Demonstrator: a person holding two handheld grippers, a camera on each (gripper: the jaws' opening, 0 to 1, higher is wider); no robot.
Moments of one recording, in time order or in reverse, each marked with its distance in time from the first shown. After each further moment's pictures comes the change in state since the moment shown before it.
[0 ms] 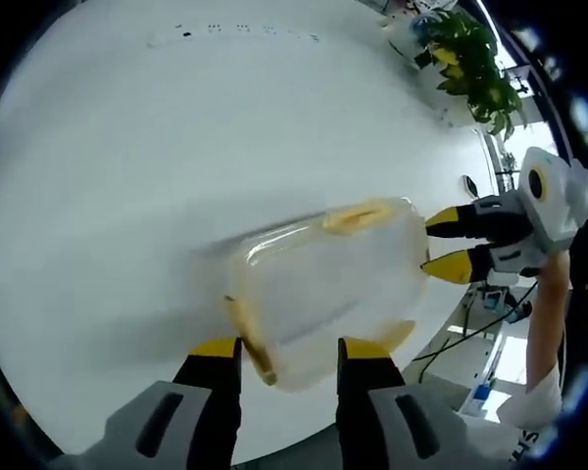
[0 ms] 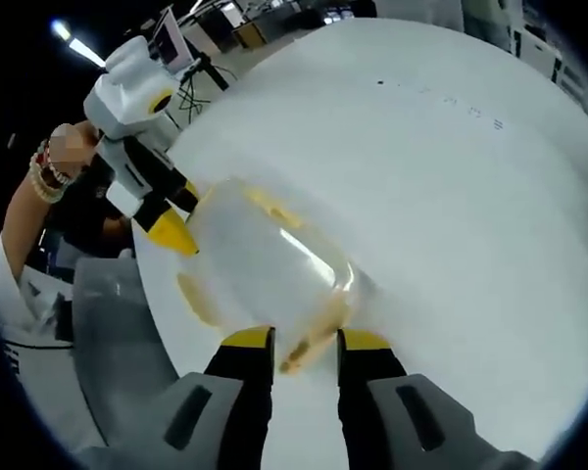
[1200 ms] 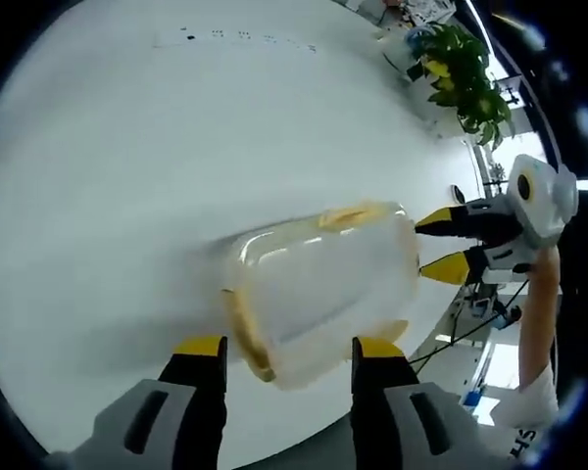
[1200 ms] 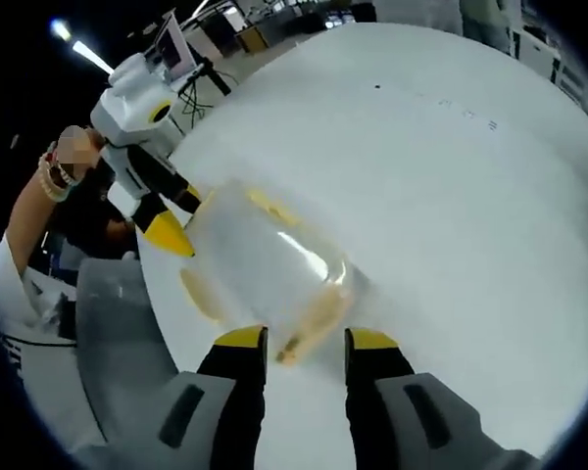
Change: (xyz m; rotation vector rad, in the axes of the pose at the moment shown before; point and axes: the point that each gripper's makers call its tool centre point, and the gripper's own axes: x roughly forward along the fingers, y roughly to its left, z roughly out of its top) left arm -0.001 -0.004 -0.003 -0.025 -0.059 -0.061; right arm -0.007 -0.001 -0.005 0.013 -0.023 0.015
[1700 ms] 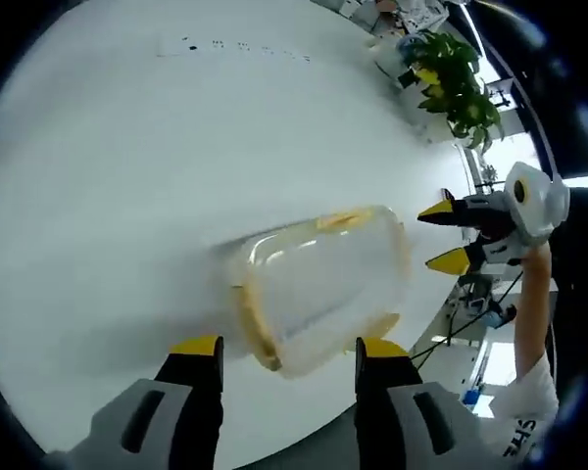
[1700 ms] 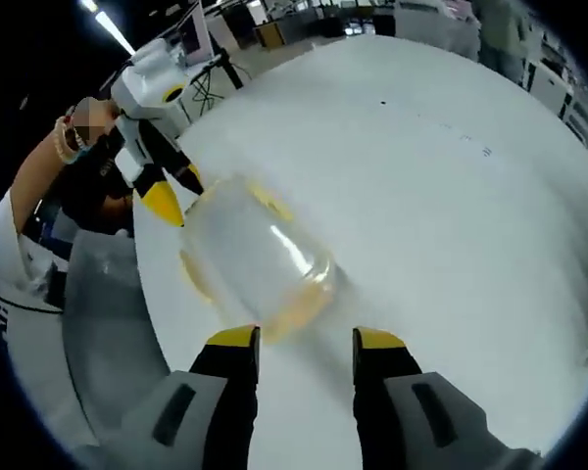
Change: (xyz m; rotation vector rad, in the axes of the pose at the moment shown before) left arm -0.010 0.001 -0.002 0.013 -0.019 -0.028; right arm -0.017 -0.006 -0.001 -0.111 -0.012 -0.038
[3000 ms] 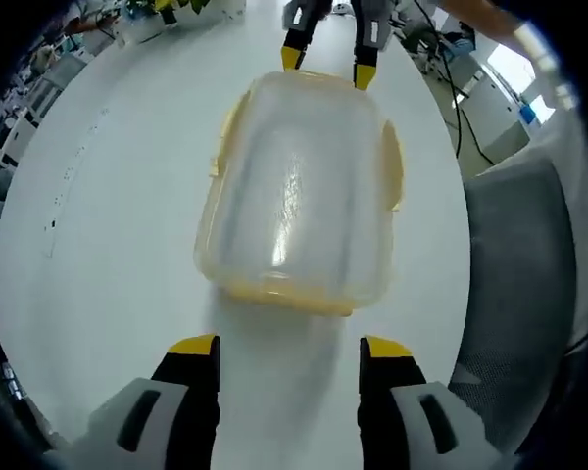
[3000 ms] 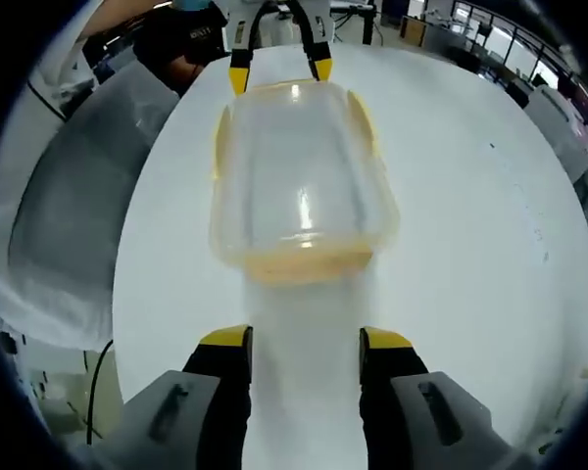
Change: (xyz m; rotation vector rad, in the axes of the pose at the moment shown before) left arm 0.008 0.040 -0.001 1.034 0.168 0.168; right arm 0.033 -0.031 -0.044 -0.635 0.151 0.019
